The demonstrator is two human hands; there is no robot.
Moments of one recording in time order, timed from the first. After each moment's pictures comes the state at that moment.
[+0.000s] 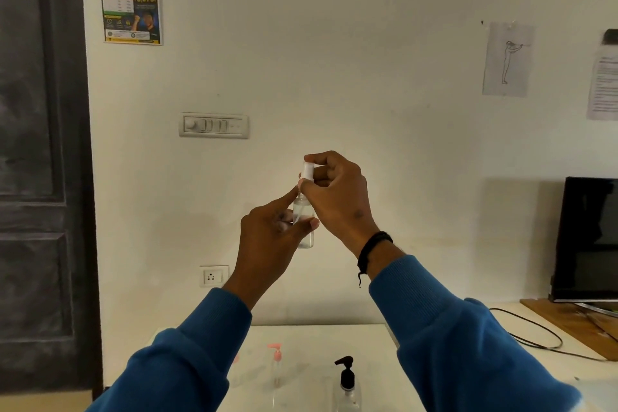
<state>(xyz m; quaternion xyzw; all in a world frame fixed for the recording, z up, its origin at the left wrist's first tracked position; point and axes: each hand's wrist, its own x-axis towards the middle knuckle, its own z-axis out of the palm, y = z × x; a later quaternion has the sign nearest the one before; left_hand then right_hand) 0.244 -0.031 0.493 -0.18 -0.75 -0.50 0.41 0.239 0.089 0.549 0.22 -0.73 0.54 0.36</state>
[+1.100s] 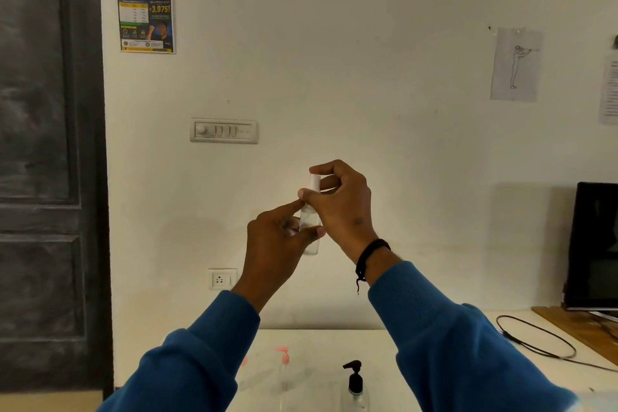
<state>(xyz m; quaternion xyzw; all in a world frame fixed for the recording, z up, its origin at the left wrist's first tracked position) 0.246 -0.038 0.490 -0.17 -0.75 -0.50 0.41 0.244 0.079 0.544 0.21 -0.72 0.56 0.36</state>
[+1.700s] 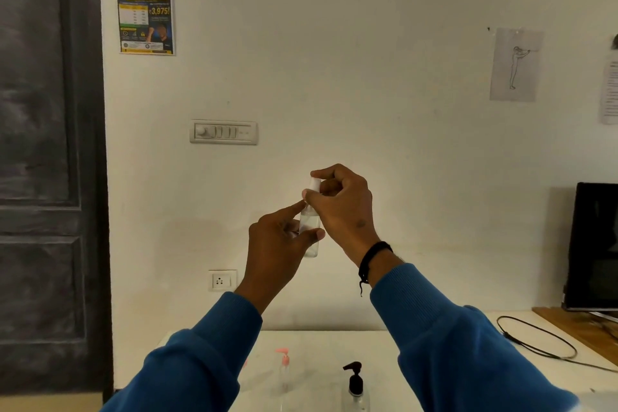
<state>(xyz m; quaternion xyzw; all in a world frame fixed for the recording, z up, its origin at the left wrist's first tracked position) 0.245 -0.036 0.488 -0.16 -0.76 -0.49 0.41 0.240 0.081 0.542 0.19 -0.72 0.56 0.36</state>
